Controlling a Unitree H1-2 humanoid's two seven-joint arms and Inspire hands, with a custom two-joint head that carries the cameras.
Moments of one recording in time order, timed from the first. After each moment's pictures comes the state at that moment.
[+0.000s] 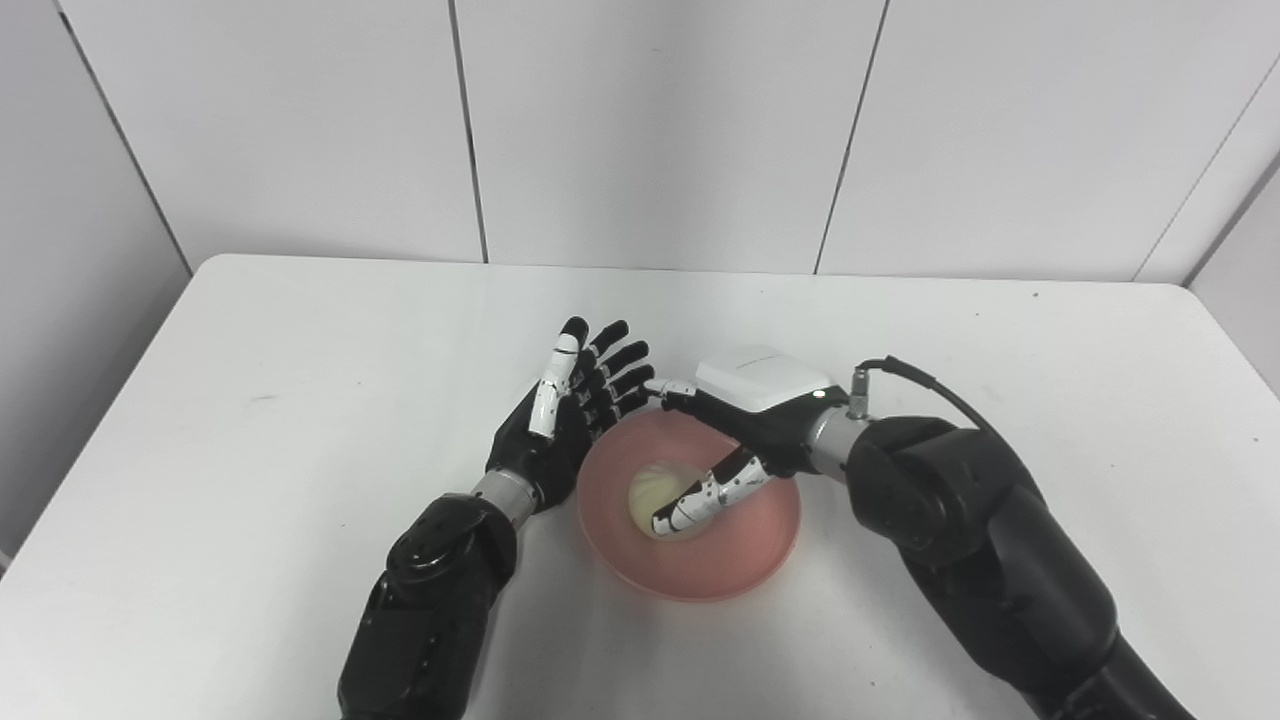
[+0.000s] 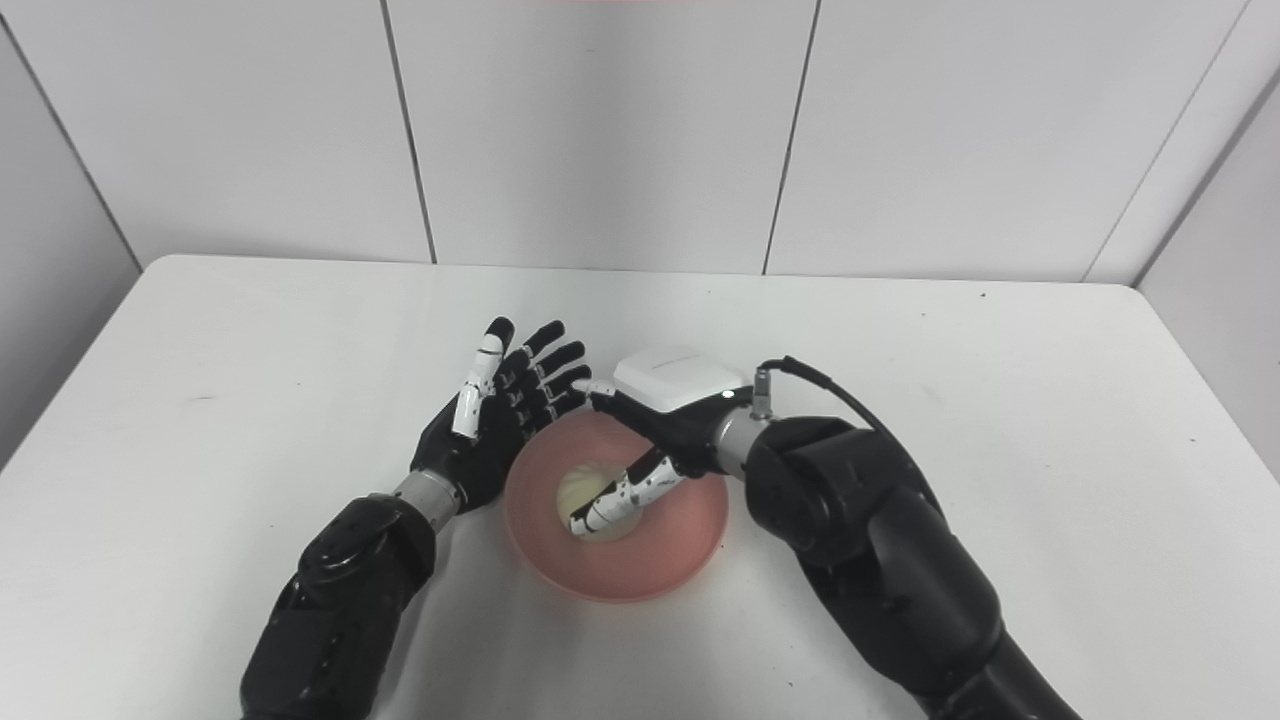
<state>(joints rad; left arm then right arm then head) -0.44 -0.06 -0.04 0.30 -0.30 0.29 -0.22 -0.62 -0.36 0.47 -0.33 -0.96 0.34 0.97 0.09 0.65</state>
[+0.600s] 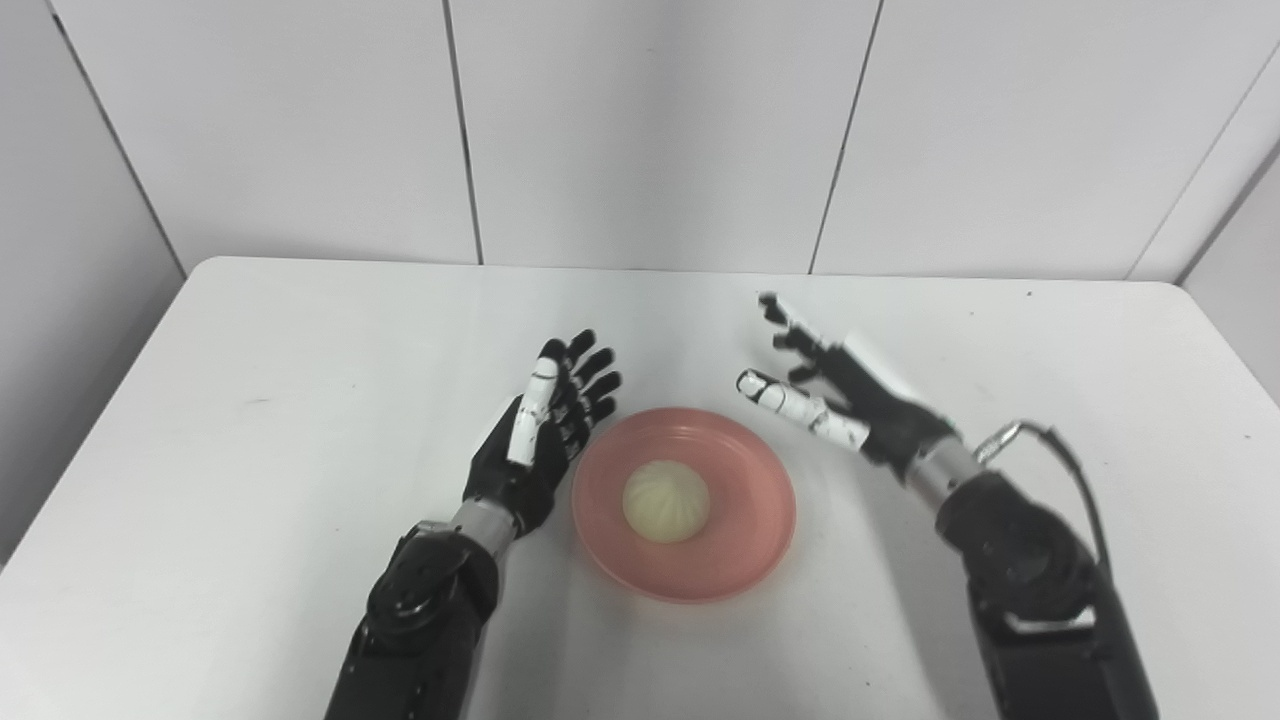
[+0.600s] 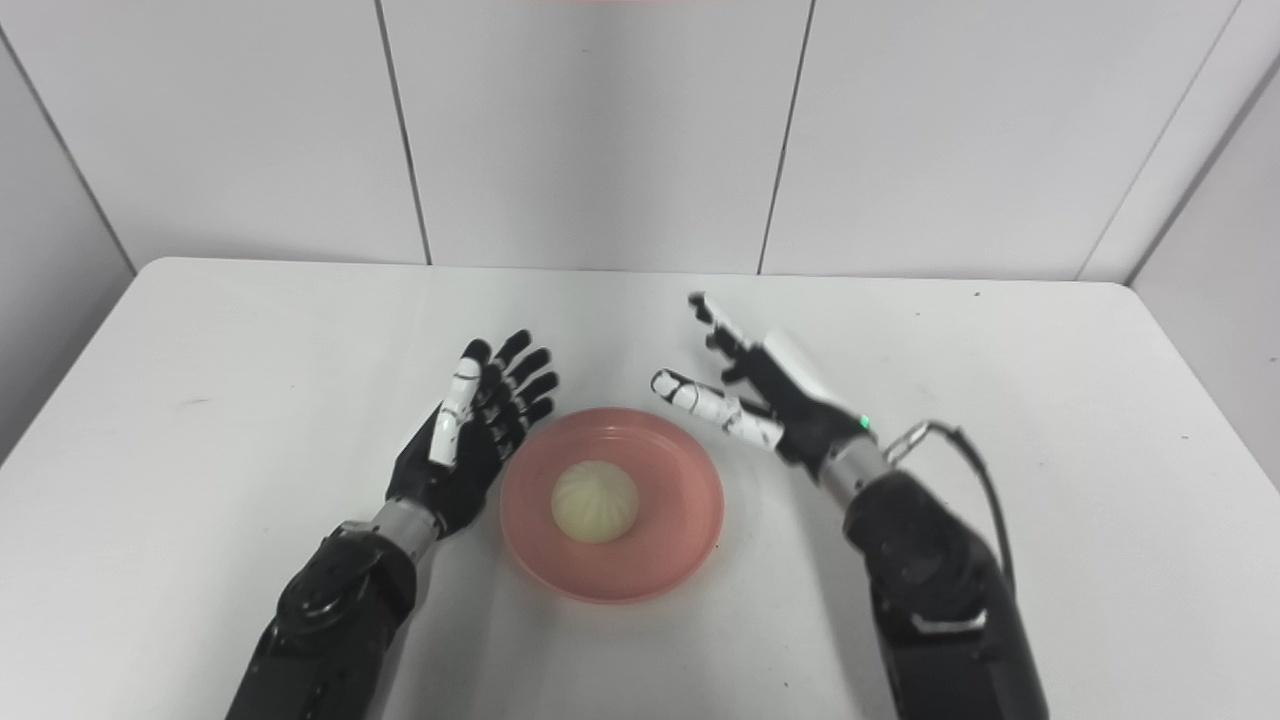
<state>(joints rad) -0.33 -0.05 -0.04 0.20 -0.23 0.18 -0.20 -0.35 -0.22 0.07 -0.14 -0.49 0.28 0.46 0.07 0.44</state>
